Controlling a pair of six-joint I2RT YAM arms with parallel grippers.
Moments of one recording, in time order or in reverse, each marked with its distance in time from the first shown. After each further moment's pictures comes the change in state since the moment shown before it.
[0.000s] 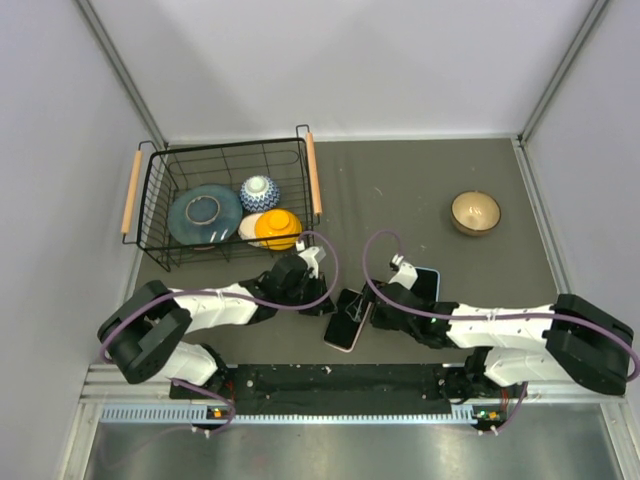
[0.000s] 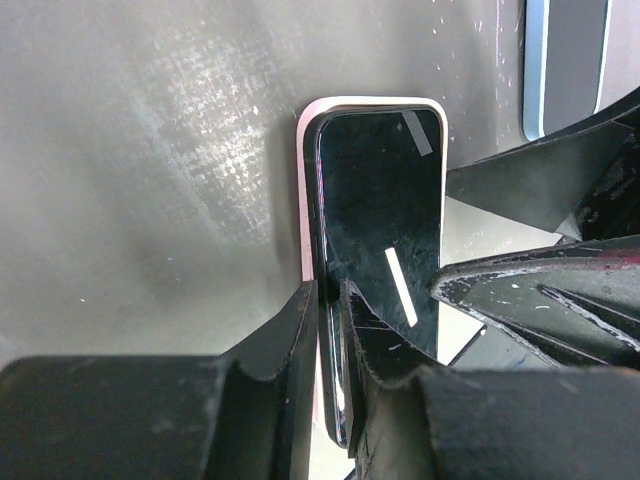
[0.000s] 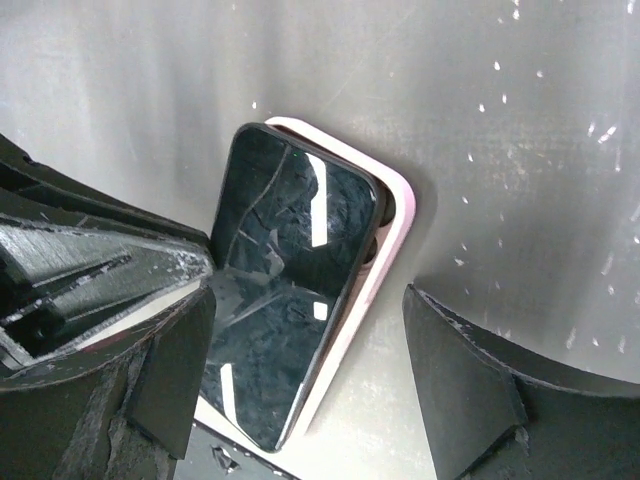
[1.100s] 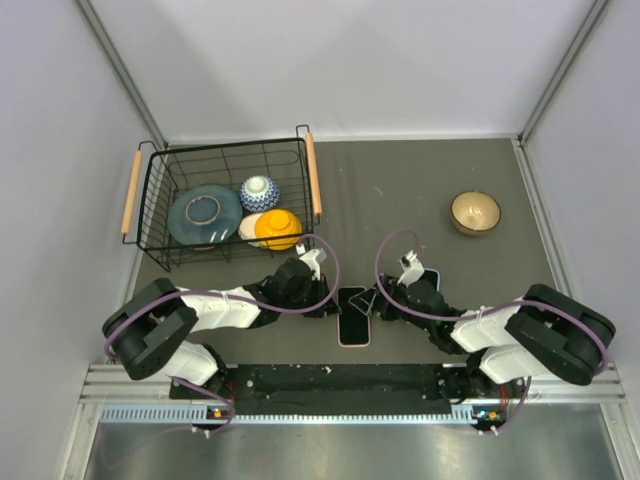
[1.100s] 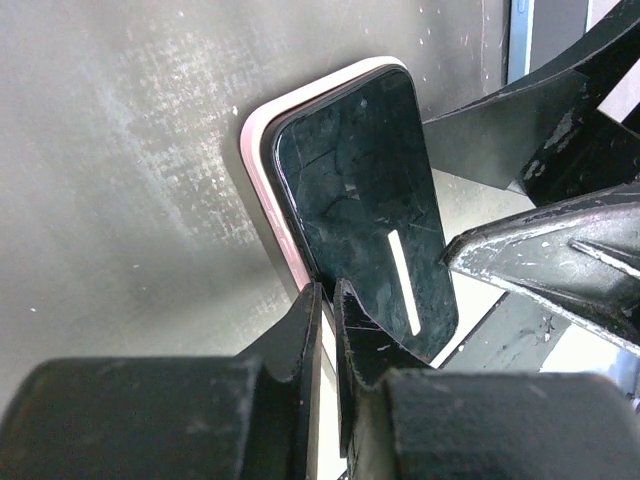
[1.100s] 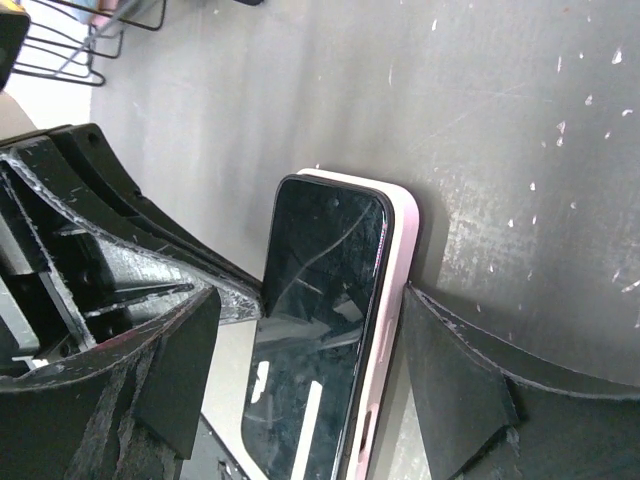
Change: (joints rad) left arm -0.044 0.034 -0.029 0.101 -0.035 -0.101; right arm -0.196 0.129 -0.232 0.696 -0.282 -0.156
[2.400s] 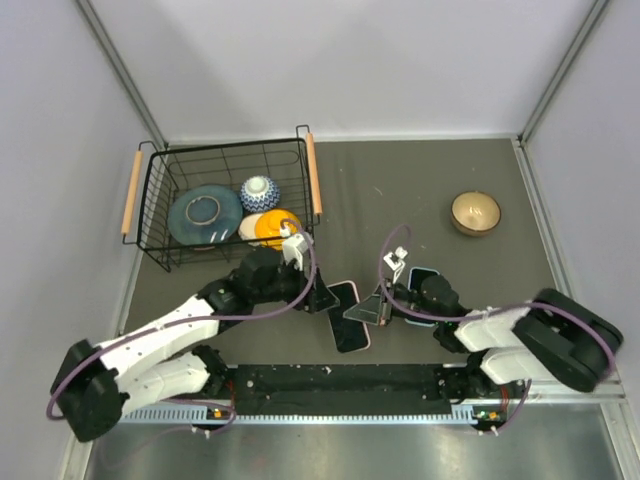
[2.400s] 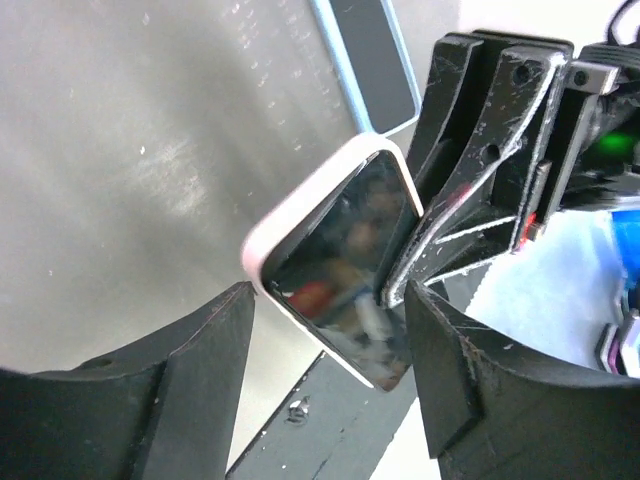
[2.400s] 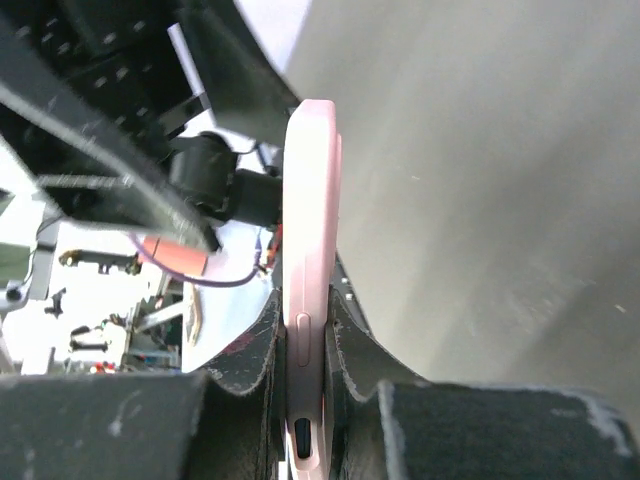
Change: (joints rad) left arm 0.032 -0.403 0.102 -0.367 0.060 0.159; right arm -0.076 0.056 -0.039 0.352 -0.514 0.057
